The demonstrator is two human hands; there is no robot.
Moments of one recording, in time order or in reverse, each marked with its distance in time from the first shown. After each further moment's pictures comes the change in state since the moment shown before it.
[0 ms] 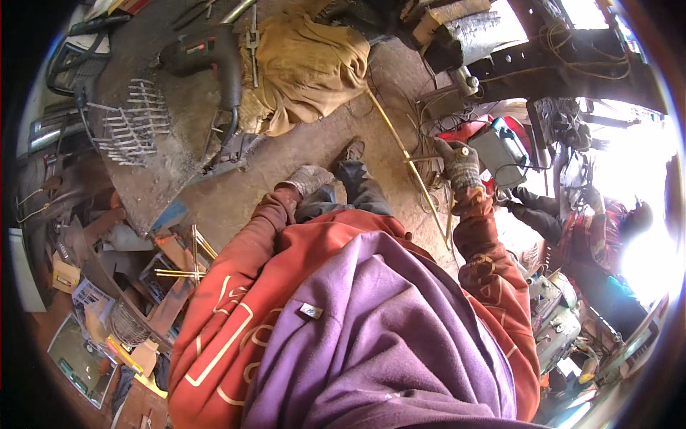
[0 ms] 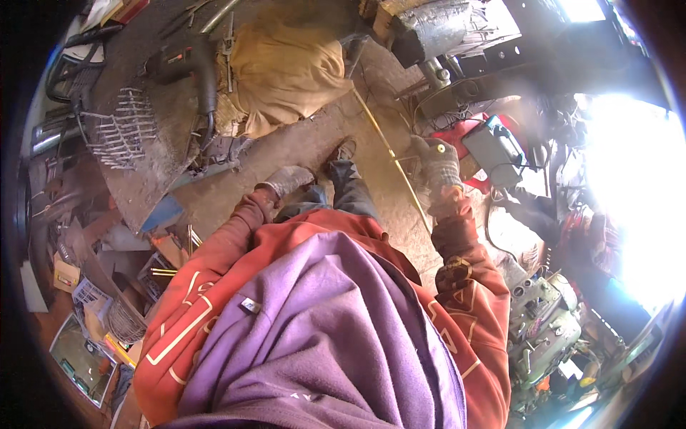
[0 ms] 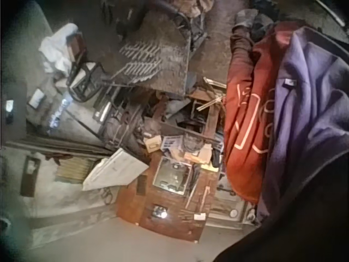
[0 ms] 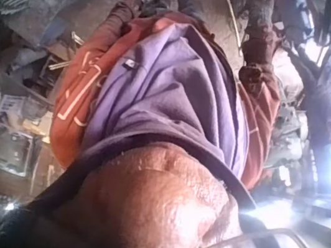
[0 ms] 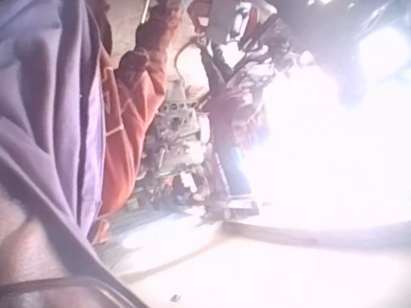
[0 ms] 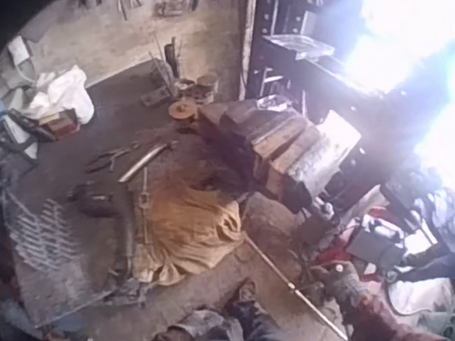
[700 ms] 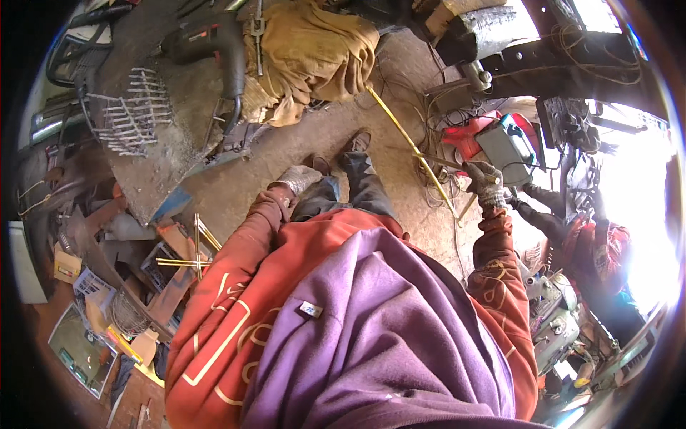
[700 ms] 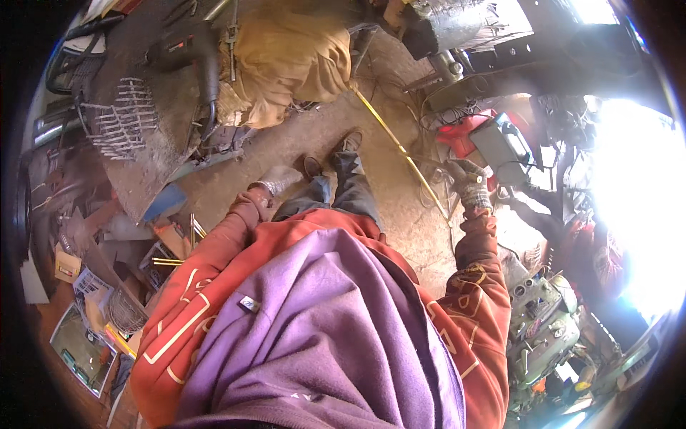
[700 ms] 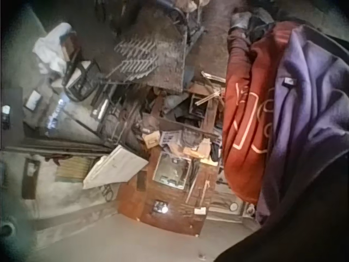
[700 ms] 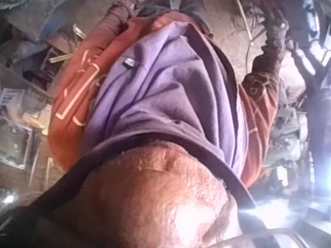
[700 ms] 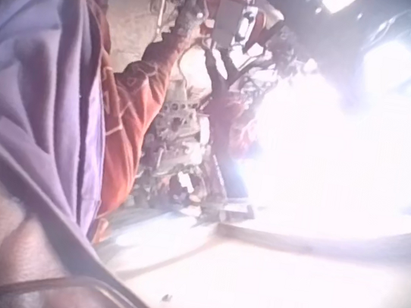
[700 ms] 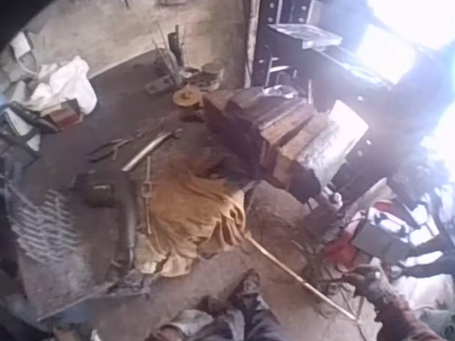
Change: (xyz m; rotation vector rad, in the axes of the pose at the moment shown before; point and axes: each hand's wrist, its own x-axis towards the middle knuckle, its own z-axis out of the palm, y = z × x) left_hand -0.042 -0.014 -0.009 -0.086 0.146 -0.243; right_hand -0.030 0.102 -0.031 0.370 -0.035 -0.023
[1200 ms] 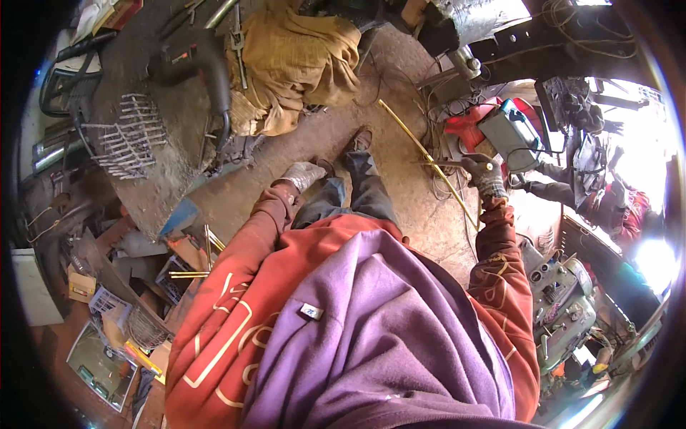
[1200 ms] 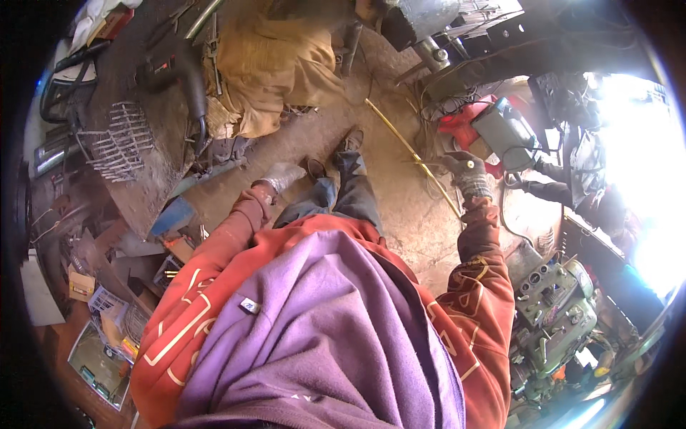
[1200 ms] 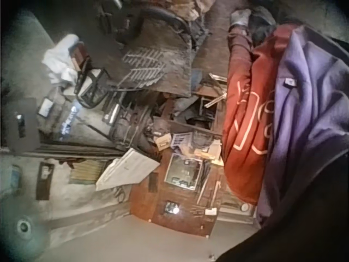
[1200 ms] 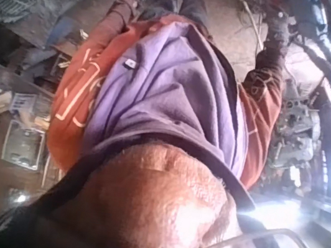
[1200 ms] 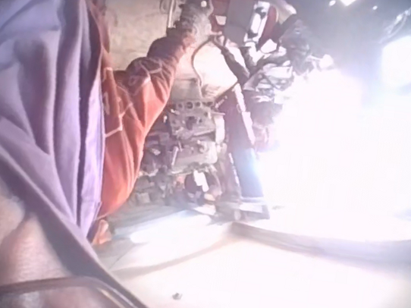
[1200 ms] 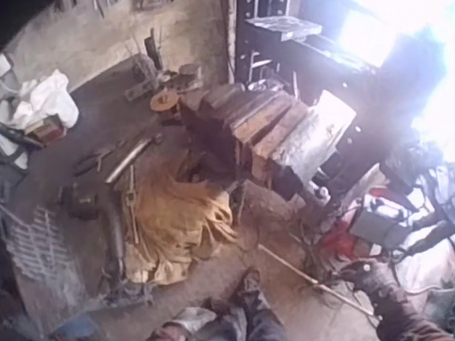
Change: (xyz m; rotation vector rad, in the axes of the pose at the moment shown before) left_hand 0.008 0.041 -0.005 0.065 -0.024 -0.090; right_hand 0.004 0.005 0.010 -0.096 0.031 0.184
